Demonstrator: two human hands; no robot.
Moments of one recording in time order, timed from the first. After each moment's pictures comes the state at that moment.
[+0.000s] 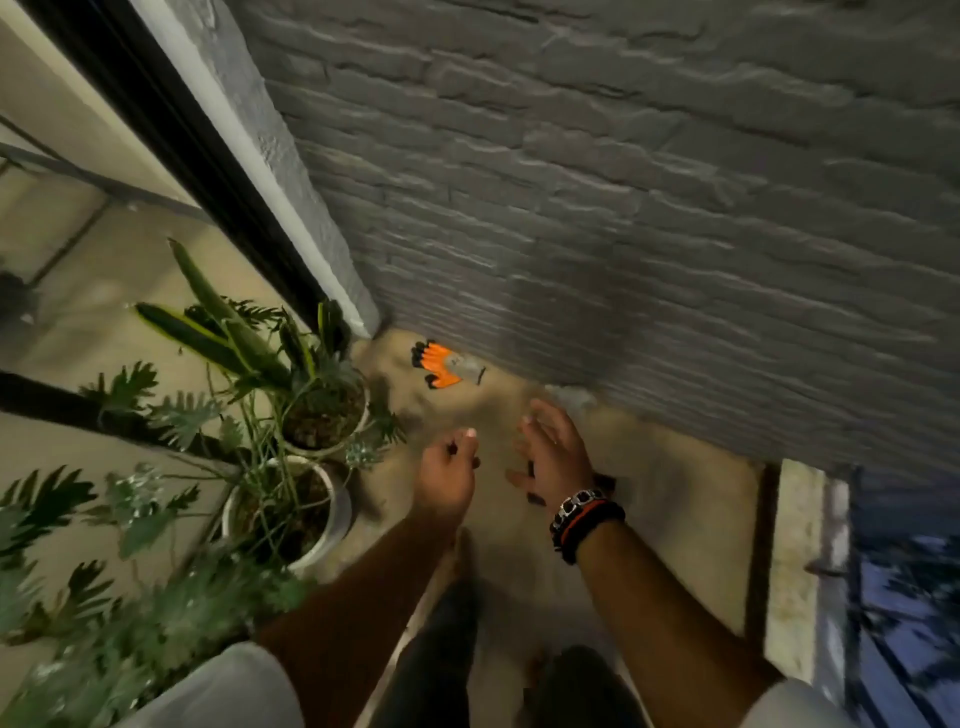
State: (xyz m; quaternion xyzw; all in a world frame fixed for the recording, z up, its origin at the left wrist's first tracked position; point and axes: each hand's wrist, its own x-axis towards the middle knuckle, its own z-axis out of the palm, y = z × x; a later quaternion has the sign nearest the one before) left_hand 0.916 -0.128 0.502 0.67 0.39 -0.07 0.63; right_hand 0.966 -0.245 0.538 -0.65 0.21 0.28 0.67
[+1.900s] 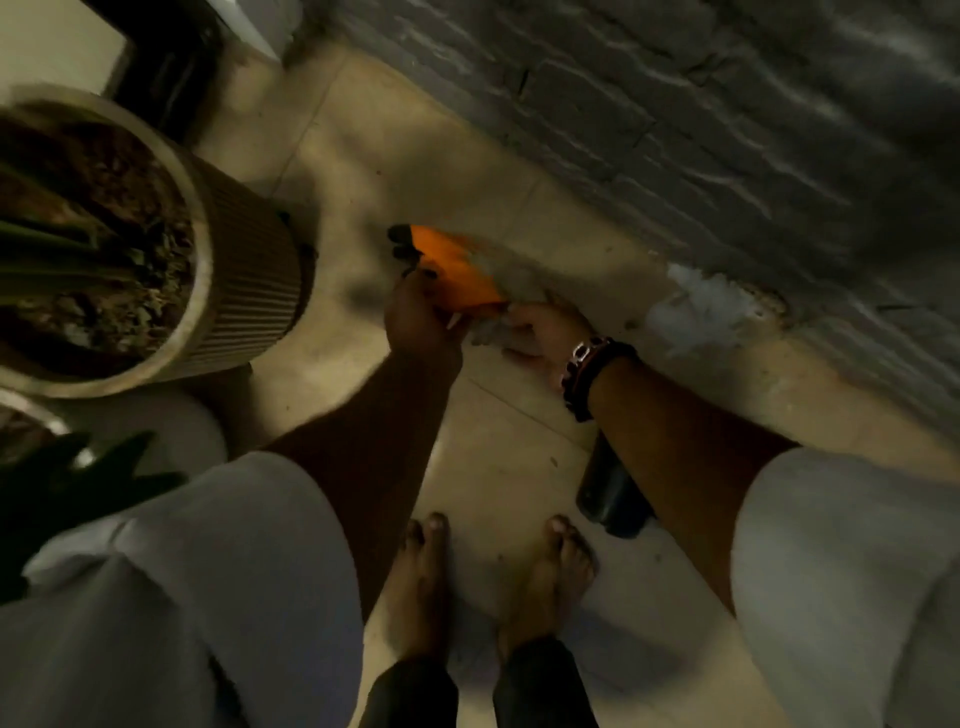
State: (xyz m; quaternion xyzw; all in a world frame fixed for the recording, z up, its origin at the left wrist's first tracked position) left_hand 1.130 -0.014 -0.056 0.23 0.61 0.07 0.76; right_hand 1.180 -0.135 -0.036 -0.61 0.28 0.49 0.55
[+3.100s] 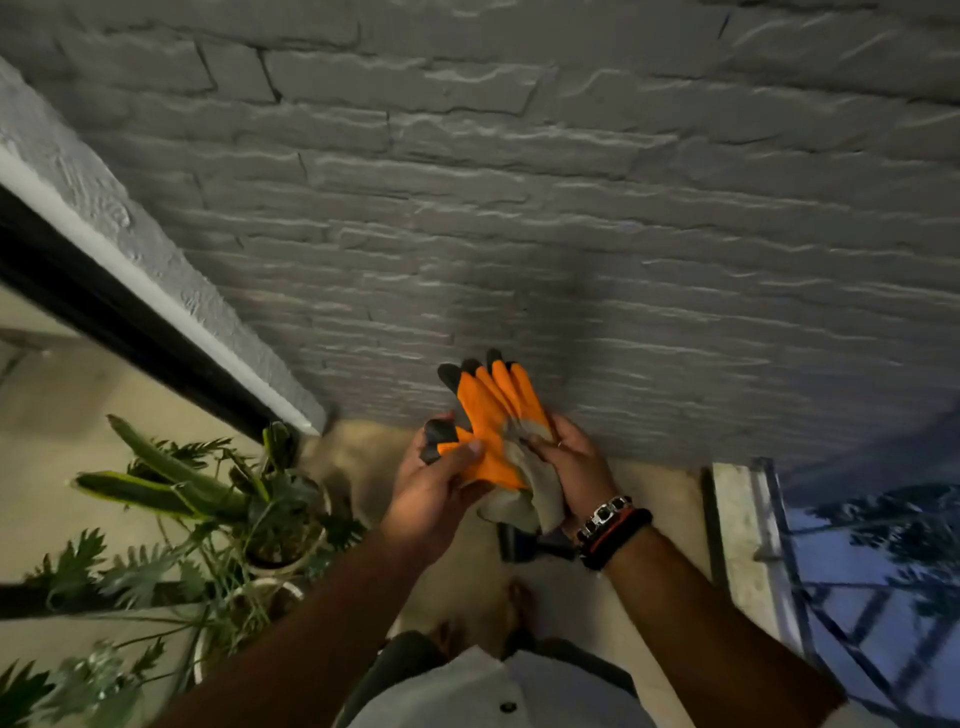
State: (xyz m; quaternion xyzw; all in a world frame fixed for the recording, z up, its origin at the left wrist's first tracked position) left_hand 1.002 -0.148 0.662 0.44 0.24 -0.14 0.86; right_hand 1.028 -0.313 0.648 -0.64 0.15 0.19 0.73
